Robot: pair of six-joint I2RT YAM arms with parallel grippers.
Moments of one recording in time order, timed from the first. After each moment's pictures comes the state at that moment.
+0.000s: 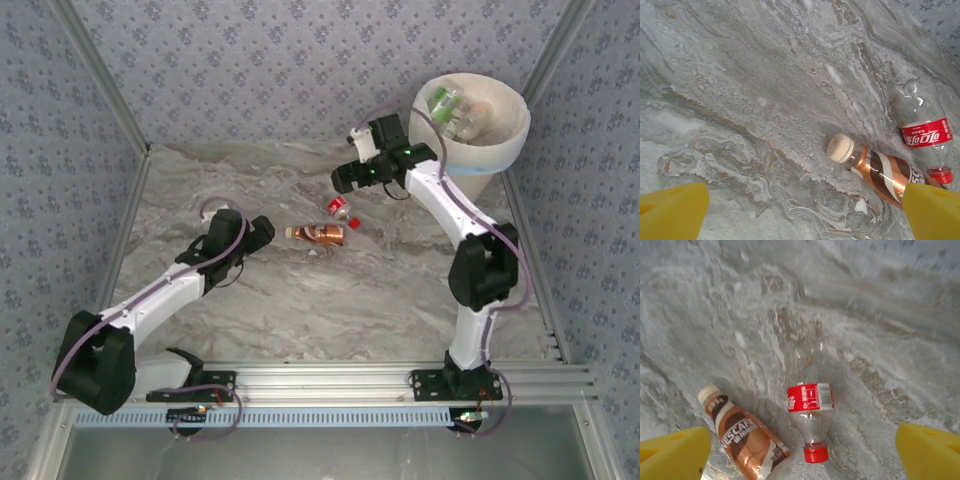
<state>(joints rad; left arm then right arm) -0.46 1.23 0.70 -0.18 -0.18 -0.87 0.40 1.92 1.80 -0.74 -0.21 -0.04</state>
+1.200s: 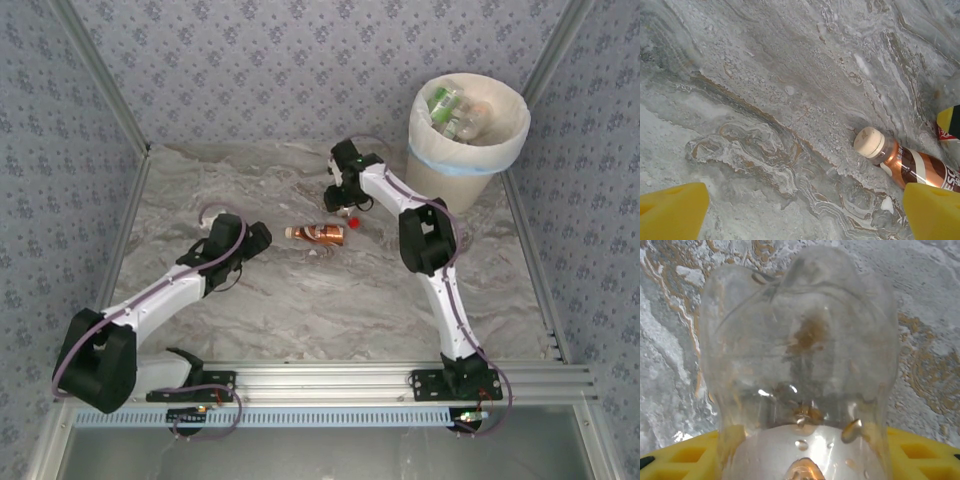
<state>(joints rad) -0.46 1.25 0.68 -0.20 -0.19 -0.88 0.45 2.43 2.11 -0.86 -0.02 0.08</state>
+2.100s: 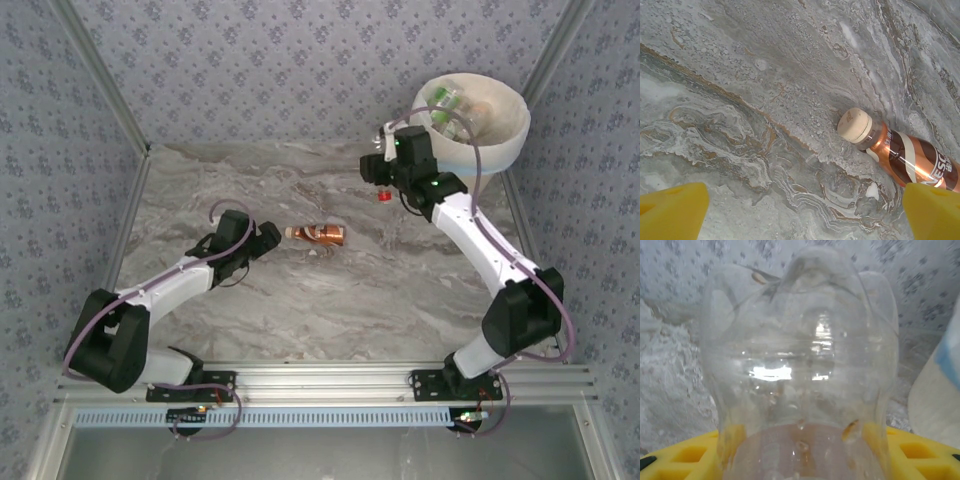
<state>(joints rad) -0.46 1.35 0.71 -0.15 -0.07 -0.90 0.38 1.54 1.43 -0.40 0.04 0.15</state>
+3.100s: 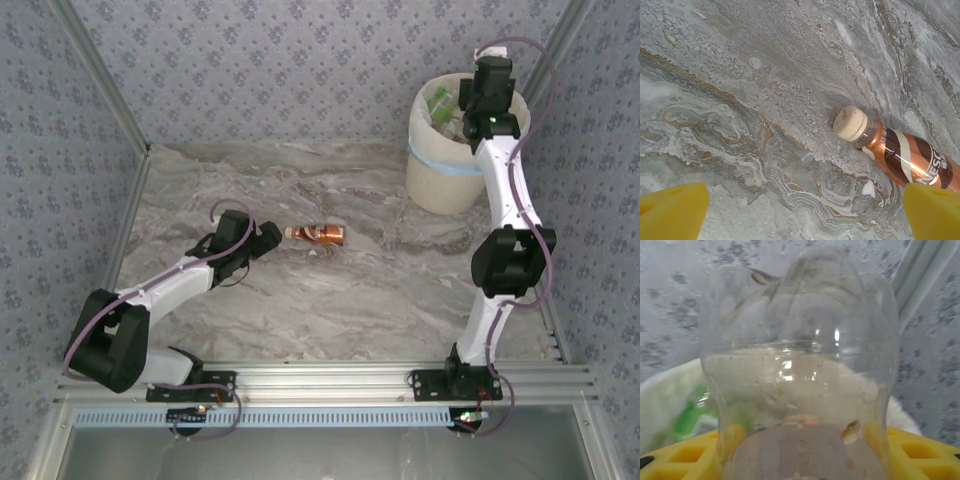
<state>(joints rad) -0.46 1.35 0.71 -0.14 -0.06 -0.90 -0.02 1.98 2.11 -0.39 0.42 -0.19</state>
